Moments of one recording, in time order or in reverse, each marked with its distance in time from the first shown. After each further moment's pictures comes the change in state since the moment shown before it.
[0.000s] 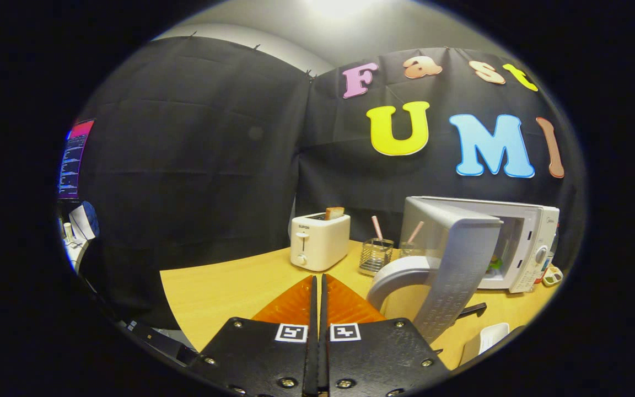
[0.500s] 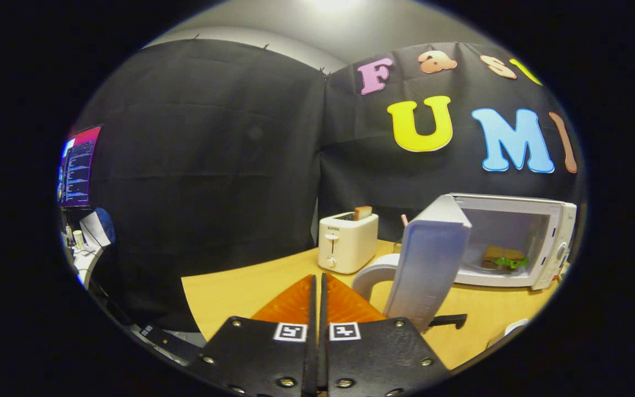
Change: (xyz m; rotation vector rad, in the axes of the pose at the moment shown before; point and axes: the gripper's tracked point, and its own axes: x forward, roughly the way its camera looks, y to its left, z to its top) arm 0.017 0.060 0.012 0.052 -0.014 0.163
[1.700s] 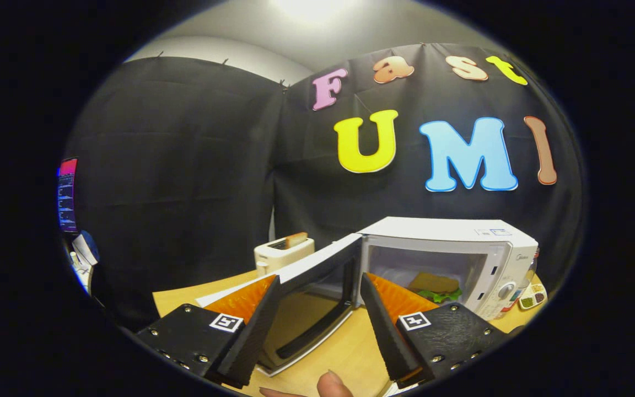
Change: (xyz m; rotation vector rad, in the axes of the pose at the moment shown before) arm -0.066 -0.123 0.091 0.043 -0.029 -0.084
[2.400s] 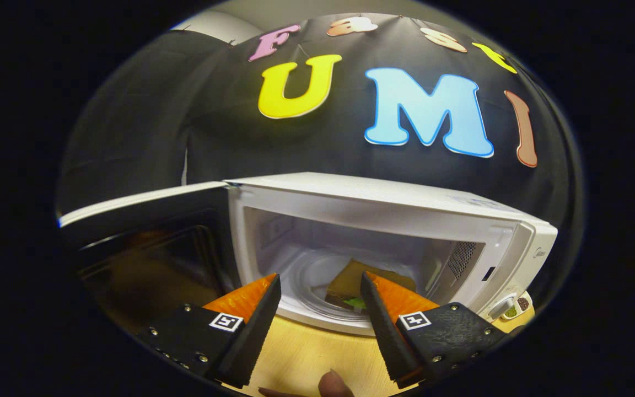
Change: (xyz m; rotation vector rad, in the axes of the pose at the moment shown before) arm 0.138 -0.197 -0.076 -0.070 0.166 -0.372
